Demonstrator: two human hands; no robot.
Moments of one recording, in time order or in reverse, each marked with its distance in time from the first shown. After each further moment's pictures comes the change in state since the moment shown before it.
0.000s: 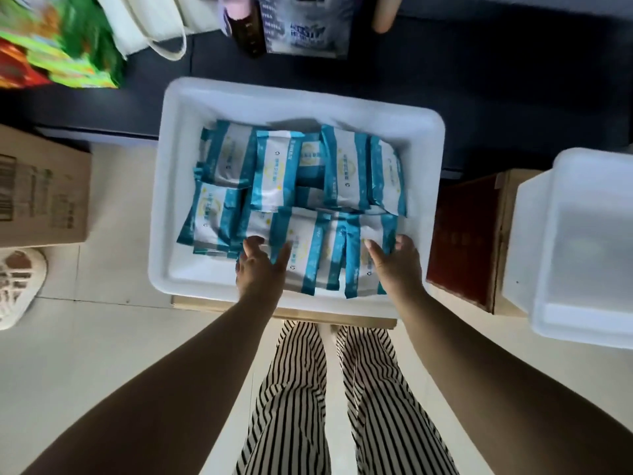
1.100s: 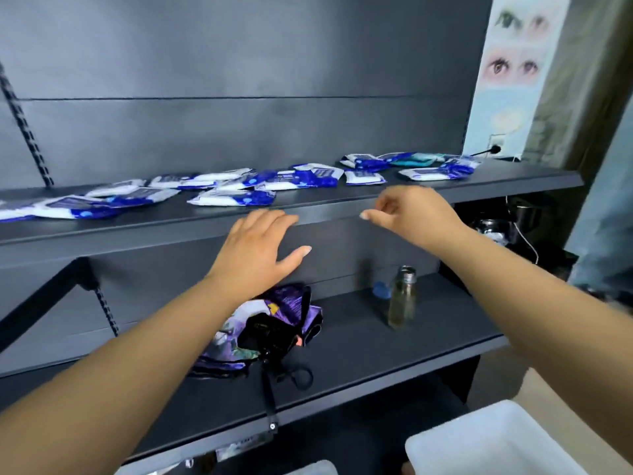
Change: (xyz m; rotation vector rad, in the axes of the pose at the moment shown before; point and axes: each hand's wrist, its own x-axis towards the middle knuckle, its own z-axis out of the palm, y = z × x) left_hand -0.298 0.438 -0.365 0.362 0.785 1.824; right_hand -0.348 -0.306 -0.494 -0.298 0.911 -0.808
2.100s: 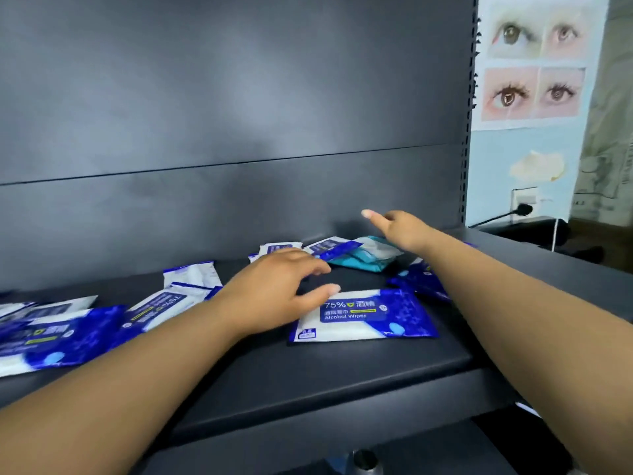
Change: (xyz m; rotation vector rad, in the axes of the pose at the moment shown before) left_hand 0.344 0.082 0.218 -0.040 -0.357 0.008; right_hand 0.361 0.315 0.016 0.281 -0.131 0.180
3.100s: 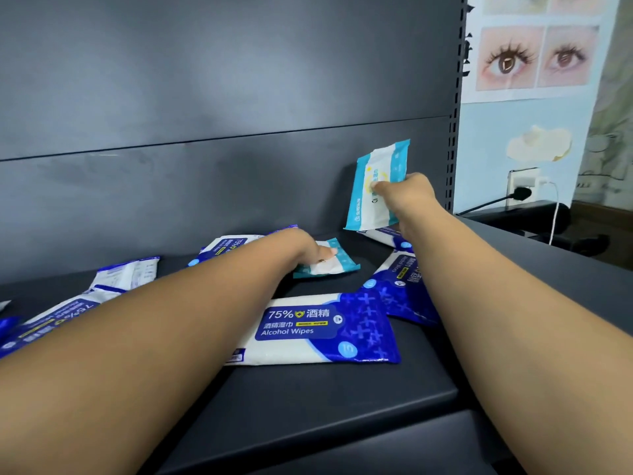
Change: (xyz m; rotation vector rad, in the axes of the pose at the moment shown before) left_hand 0.147 0.034 0.056 -0.204 -0.410 -0.845; right_hand 0.046 0.035 -0.024 0.798 0.260 0.209
